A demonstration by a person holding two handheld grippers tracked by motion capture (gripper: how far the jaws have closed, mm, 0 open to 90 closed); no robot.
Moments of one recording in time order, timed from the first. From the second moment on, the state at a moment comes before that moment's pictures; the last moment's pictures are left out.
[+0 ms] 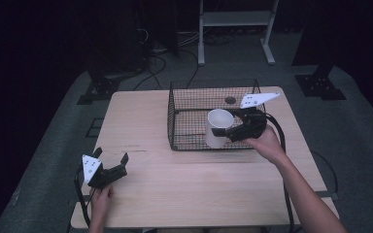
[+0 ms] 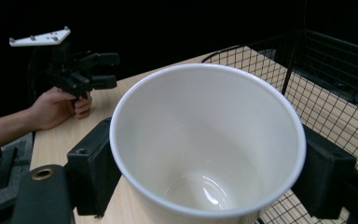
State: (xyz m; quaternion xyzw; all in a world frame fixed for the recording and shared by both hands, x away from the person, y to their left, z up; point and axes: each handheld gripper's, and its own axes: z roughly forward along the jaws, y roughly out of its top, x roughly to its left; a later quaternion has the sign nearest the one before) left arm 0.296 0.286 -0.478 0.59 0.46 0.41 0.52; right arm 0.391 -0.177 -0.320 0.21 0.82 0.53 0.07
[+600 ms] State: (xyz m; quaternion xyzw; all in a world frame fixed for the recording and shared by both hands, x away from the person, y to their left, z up) left arm 0.296 0.285 -0.478 0.59 0.46 0.41 0.52; right arm 0.421 -0.164 -0.297 0.21 0.82 0.52 0.09
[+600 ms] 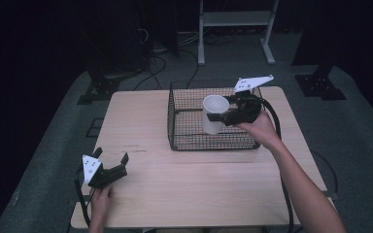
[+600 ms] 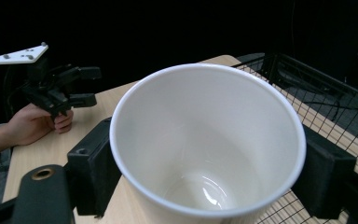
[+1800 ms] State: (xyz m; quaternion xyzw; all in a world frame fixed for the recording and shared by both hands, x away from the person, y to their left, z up) left arm 0.296 0.286 -0.478 0.59 0.46 0.40 0.53; right arm 0.493 -0.148 -0.312 0.27 0.83 0.49 0.10
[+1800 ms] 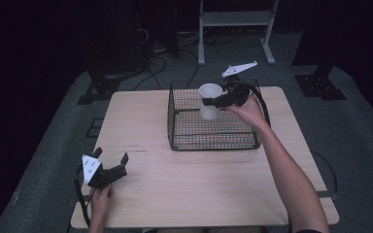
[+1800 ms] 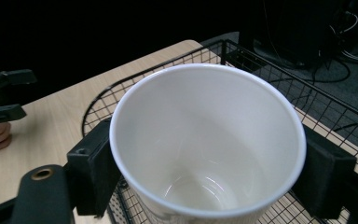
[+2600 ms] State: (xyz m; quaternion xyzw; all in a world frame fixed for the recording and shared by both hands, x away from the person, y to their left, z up) left arm 0.296 0.287 -0.478 0.59 0.46 0.40 0.53; right arm 0.526 -0.139 -0.355 0.32 0.83 0.44 0.09
